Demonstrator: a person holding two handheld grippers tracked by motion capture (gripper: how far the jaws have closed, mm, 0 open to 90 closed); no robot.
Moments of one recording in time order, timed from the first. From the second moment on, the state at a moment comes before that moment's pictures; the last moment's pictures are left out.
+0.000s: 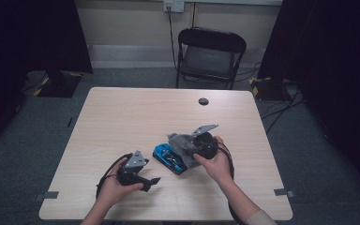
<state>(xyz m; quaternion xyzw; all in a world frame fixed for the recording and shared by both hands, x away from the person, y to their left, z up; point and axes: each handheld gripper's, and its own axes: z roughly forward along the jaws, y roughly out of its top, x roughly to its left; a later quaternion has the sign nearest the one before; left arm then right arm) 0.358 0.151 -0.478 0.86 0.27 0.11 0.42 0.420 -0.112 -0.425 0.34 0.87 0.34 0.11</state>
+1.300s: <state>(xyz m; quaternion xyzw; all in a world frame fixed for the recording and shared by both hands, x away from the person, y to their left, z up) 0.378 0.124 -0.492 0.84 0.30 0.11 0.44 0.449 -0.058 -0.439 0.28 0.91 0.29 0.07</state>
